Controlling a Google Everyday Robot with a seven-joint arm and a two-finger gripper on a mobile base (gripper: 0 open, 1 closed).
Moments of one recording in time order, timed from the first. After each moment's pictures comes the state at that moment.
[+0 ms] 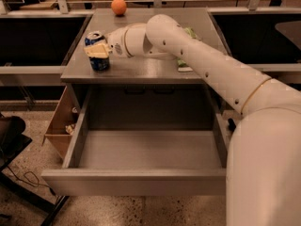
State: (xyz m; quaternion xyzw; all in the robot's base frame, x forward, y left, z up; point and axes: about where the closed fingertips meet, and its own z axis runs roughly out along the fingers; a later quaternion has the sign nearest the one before) arm 0.753 0.175 0.902 -0.43 0.67 0.33 0.51
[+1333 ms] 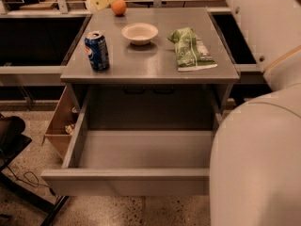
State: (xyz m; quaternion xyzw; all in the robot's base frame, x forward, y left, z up) arm 0.700 0.110 1.067 -0.53 0.67 0.27 0.45
